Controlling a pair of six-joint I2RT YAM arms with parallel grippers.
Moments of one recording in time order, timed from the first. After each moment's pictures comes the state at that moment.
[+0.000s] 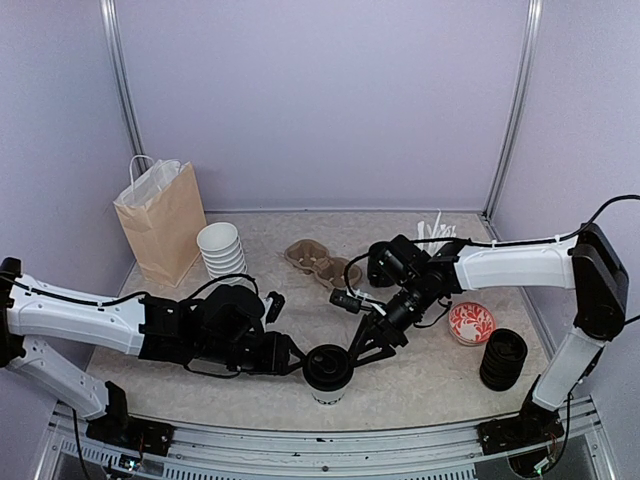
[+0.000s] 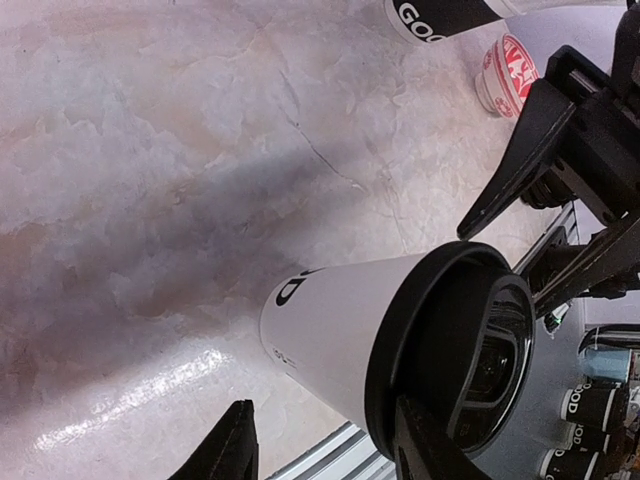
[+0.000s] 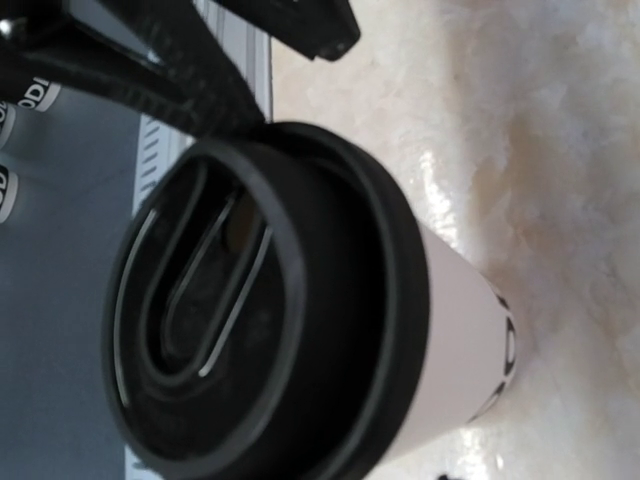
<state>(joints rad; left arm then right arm) -1.18 1.34 0.77 -0.20 -0.02 -0.96 0.82 1.69 1.10 -0.58 -0.88 -0.28</state>
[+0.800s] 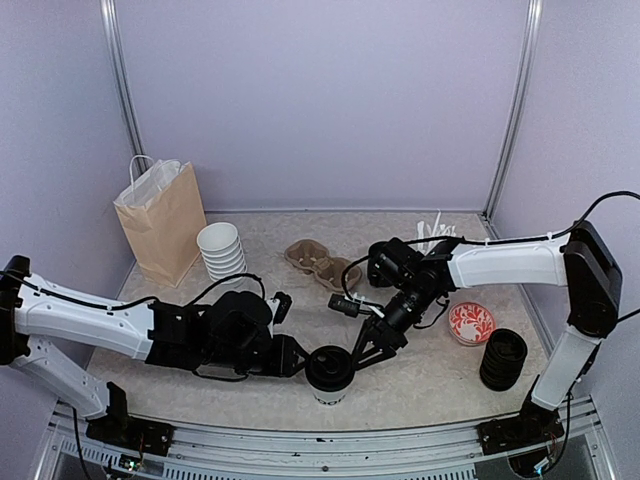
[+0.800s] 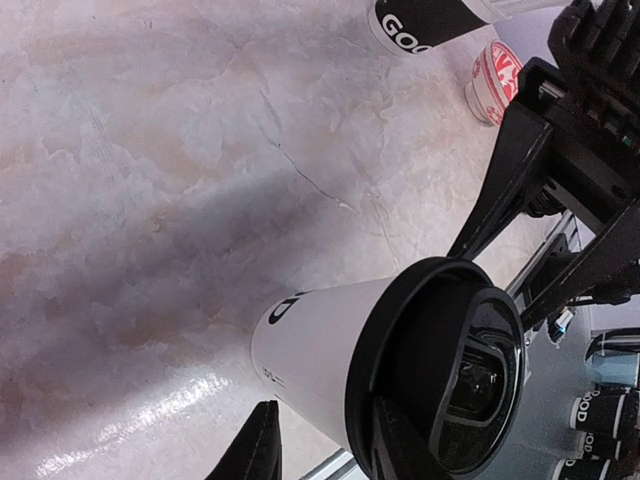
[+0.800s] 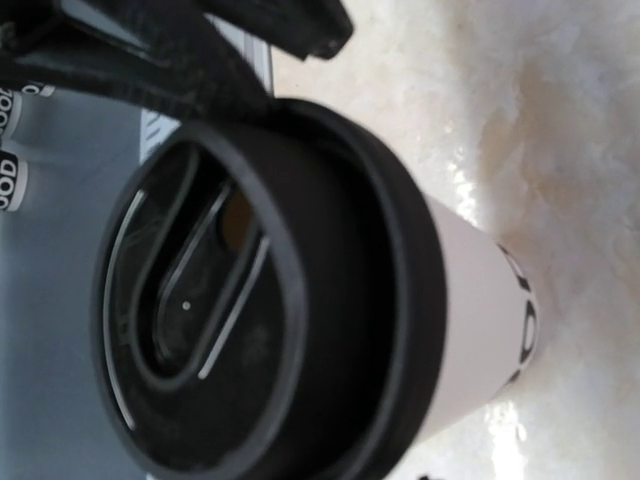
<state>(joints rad) -1.21 1.40 0.76 -0.11 -0.06 -0.95 0.82 1.73 1.14 -0.66 -0.87 -0.28</state>
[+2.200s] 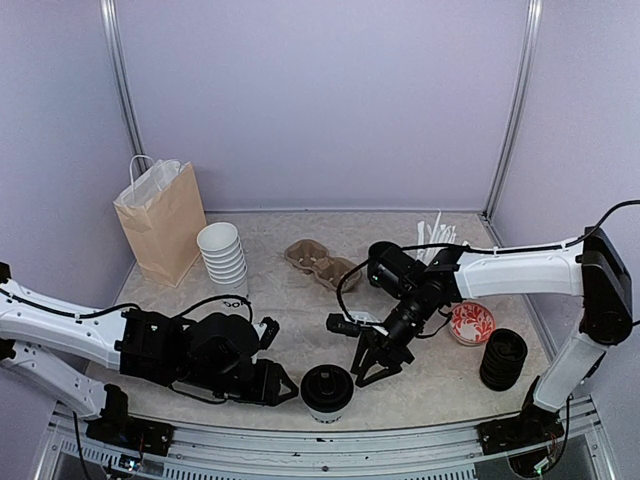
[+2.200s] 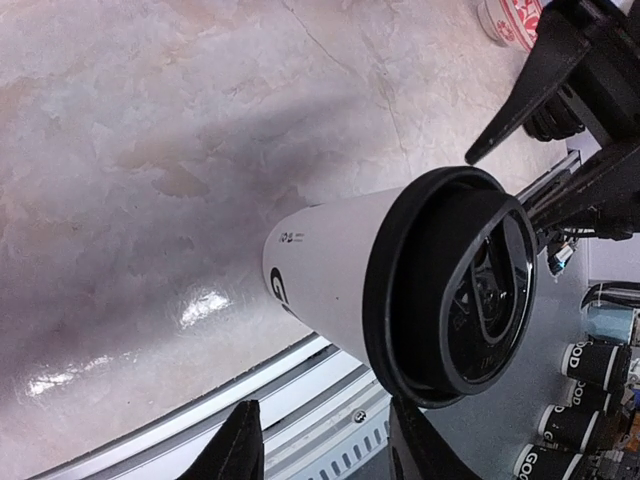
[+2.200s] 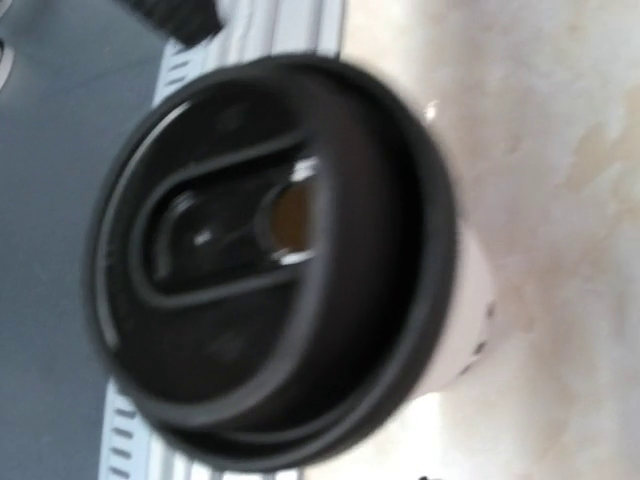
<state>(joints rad) -1.36 1.26 0.77 -0.36 -0.07 -1.12 0.90 1.65 1.09 -0.68 -0.81 -0.47</state>
